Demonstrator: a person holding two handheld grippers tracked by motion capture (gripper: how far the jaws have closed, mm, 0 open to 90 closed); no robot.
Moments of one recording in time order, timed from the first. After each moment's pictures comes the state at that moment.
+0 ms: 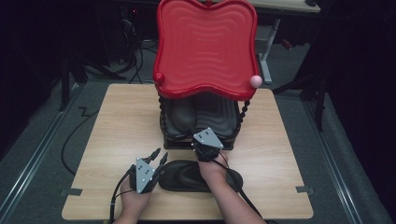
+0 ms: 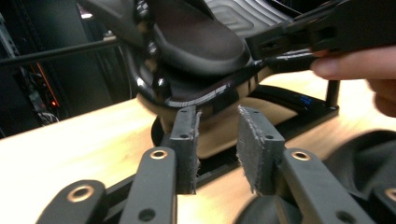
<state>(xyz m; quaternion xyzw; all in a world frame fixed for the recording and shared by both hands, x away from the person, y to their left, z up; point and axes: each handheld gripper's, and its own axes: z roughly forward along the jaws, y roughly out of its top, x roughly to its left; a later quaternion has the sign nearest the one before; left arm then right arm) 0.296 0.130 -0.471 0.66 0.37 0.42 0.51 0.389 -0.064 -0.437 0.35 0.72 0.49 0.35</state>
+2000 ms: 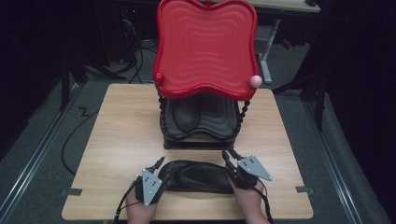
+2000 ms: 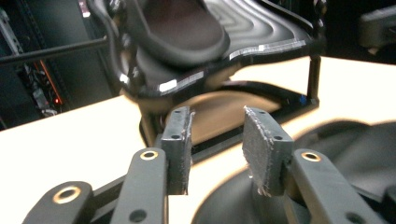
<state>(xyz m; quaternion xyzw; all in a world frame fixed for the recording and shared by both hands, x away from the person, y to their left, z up) 0.252 0.121 -0.484 0.66 0.38 0.41 0.50 0.317 -0.180 -0.459 0.40 0.69 0.51 0.33</state>
